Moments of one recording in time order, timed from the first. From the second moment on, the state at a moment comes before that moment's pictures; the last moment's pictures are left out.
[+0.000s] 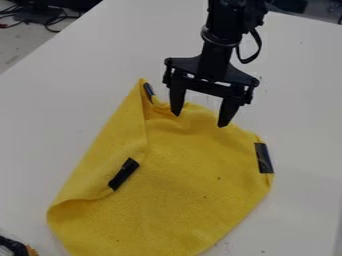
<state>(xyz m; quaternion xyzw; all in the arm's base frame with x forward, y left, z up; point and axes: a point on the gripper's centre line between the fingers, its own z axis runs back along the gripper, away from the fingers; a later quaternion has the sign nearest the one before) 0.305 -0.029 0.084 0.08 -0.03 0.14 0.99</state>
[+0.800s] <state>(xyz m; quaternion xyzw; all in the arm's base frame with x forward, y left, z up) 0.244 0.015 0.038 0.05 -0.04 0.20 0.98</state>
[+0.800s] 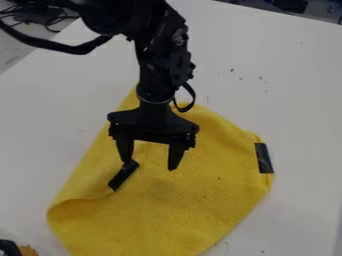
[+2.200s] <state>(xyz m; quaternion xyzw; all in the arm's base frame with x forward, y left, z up) 0.237 0.065 0.013 0.03 -0.07 0.22 0.97</state>
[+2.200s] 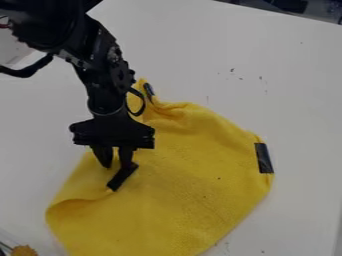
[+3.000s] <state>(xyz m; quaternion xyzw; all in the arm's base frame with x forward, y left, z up) 0.232 0.066 0.016 0.03 -0.06 0.21 0.98</state>
